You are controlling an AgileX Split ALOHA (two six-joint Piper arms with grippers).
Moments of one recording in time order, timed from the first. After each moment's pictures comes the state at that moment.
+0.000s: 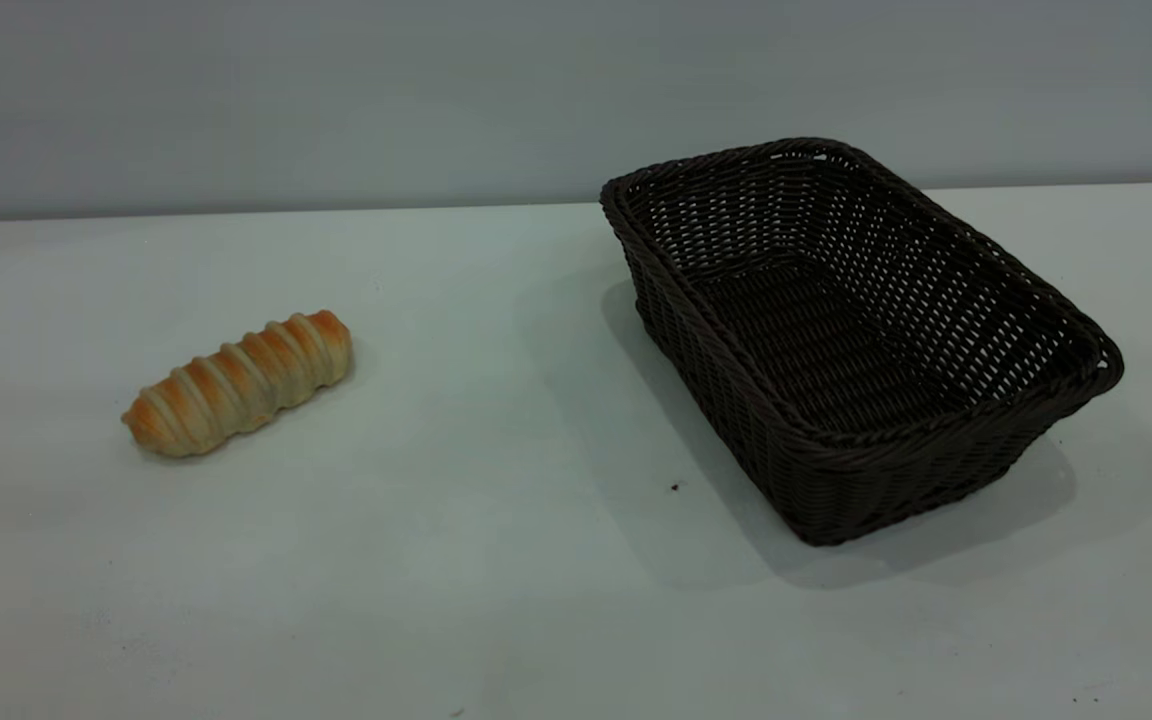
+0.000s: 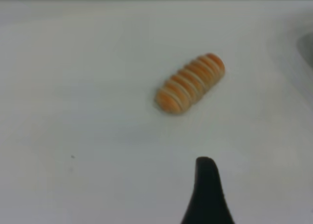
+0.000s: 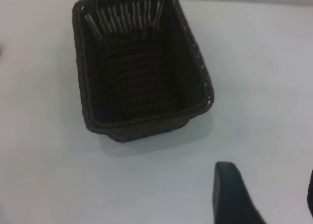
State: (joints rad) left arm 0.00 0.49 -0.50 -0.12 0.61 0.03; right arm -0.08 0.49 -0.62 0.30 0.86 -0.28
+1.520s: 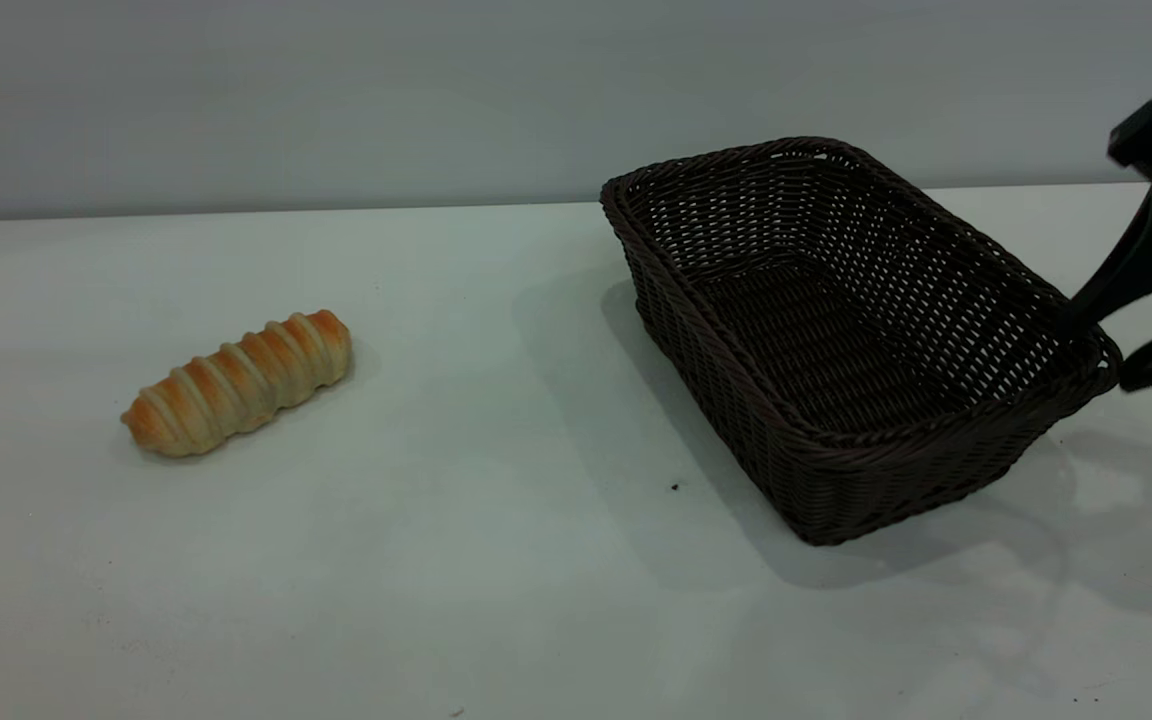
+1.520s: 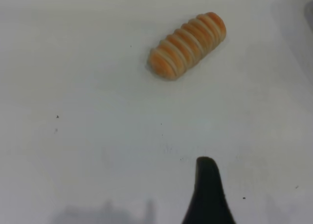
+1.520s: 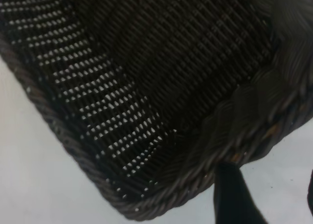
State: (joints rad) left arm 0.00 0.67 -0.62 -0.12 0.70 -0.05; right arm -0.07 1.77 -0.79 1.02 0.53 -0.44
